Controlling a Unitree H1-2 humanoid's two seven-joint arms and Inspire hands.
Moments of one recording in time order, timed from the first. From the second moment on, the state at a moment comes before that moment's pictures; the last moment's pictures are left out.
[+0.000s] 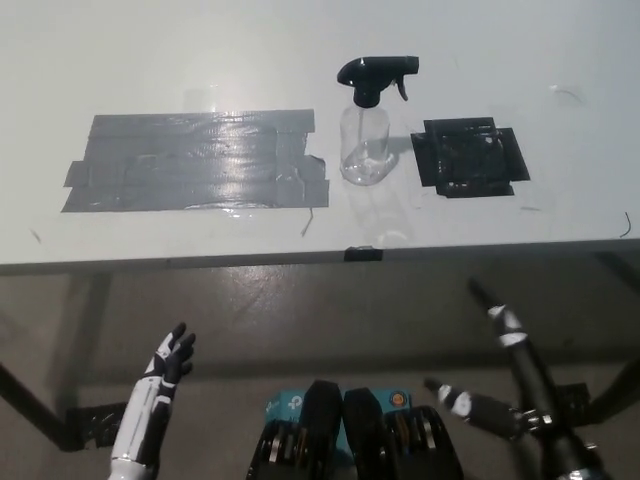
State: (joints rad) left_arm 0.07 0.10 -0.02 -0.03 0.10 -0.07 -0.03; right_arm -0.01 -0.12 0.14 -0.09 -0.32 -0.21 -0.04
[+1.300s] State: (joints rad) left_arm 0.05 0.12 -0.05 0.00 0.15 -0.13 -0.04; right_arm -0.86 -0.19 0.24 0.18 -0.91 0.20 0.01
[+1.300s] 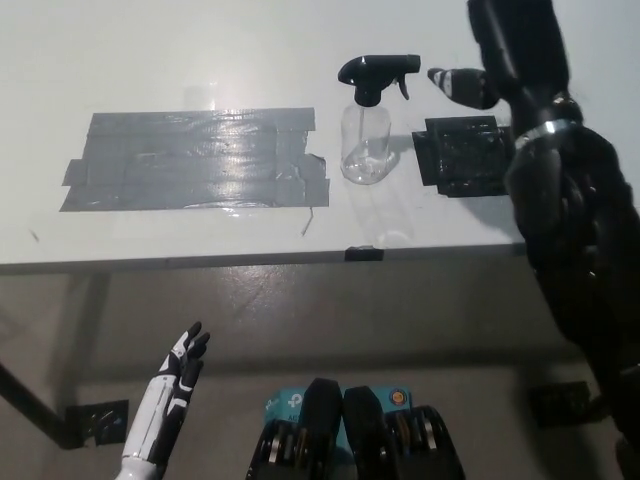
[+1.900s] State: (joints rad) left_arm 0.04 0.12 -0.05 0.00 0.17 -0.13 -0.04; right_arm -0.93 -0.10 0.26 0.44 -0.91 0.23 -0.06
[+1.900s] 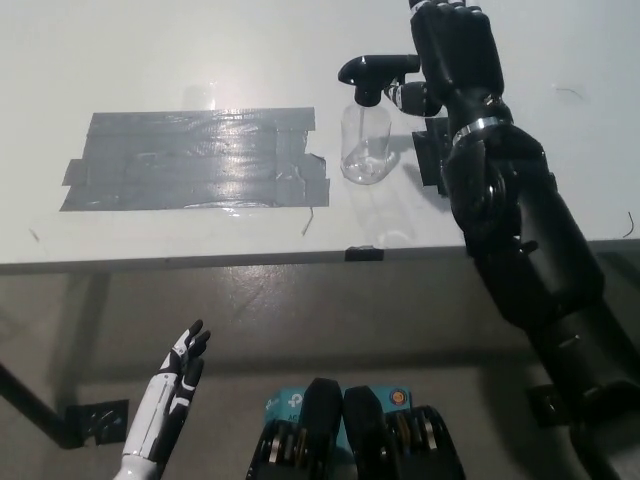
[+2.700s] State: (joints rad) left_arm 0.02 0.14 -0.05 -0.03 0.18 -0.13 -0.05; right_arm -0.98 -0.12 0.28 0.62 -0.87 0.22 -0.16
